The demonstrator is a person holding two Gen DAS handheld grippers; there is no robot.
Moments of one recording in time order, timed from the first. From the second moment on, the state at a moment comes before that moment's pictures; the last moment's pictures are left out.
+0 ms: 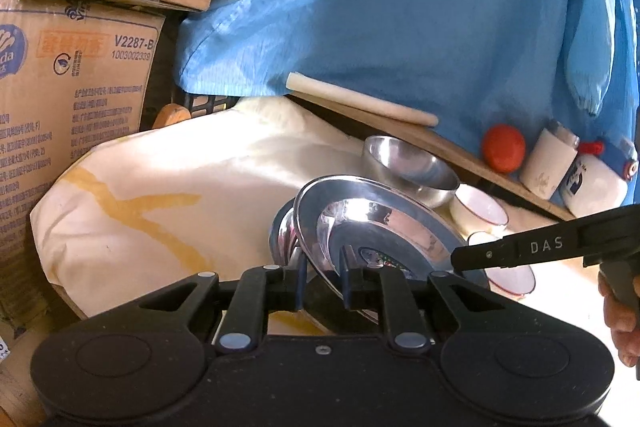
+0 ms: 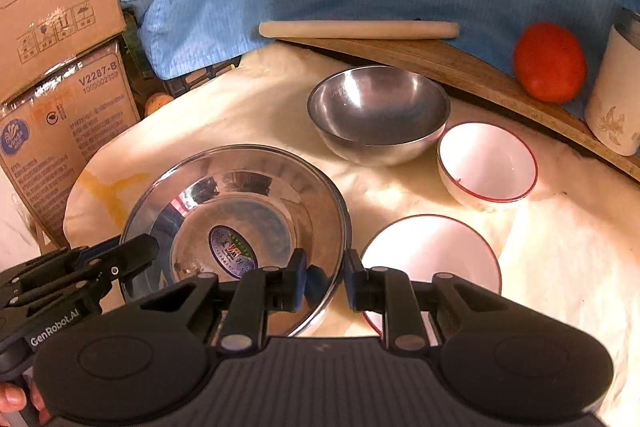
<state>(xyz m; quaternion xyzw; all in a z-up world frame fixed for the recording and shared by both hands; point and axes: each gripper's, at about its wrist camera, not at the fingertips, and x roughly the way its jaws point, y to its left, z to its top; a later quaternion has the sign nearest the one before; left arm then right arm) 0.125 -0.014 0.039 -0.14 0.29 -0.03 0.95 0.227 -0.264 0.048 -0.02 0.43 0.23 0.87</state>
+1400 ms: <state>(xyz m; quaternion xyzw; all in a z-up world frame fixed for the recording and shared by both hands) 0.133 -0.003 0.047 -0.13 0.26 -0.01 0.96 0.228 -0.288 0.059 0.04 0.38 0.24 0.89</state>
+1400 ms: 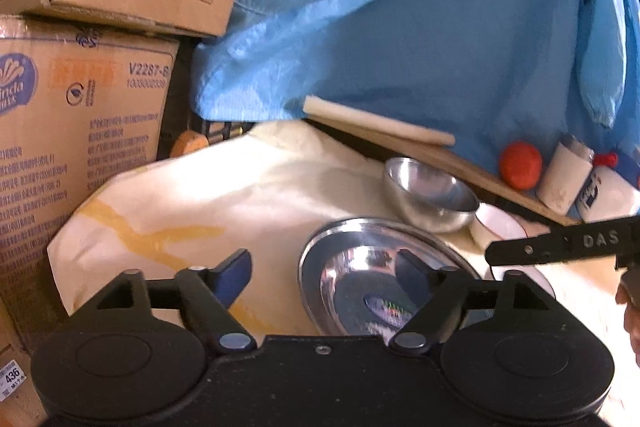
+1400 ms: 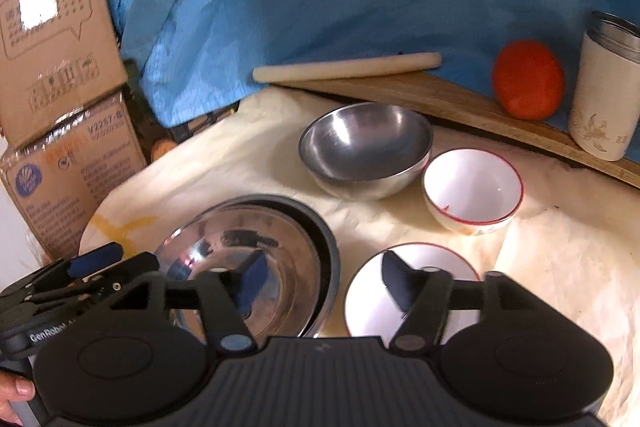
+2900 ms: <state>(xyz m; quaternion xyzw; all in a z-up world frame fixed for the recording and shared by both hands) 0.338 -0.029 0.025 -0.19 0.41 -0.09 0.89 0.380 -0.325 0.033 0.19 0.38 0.25 0.87</state>
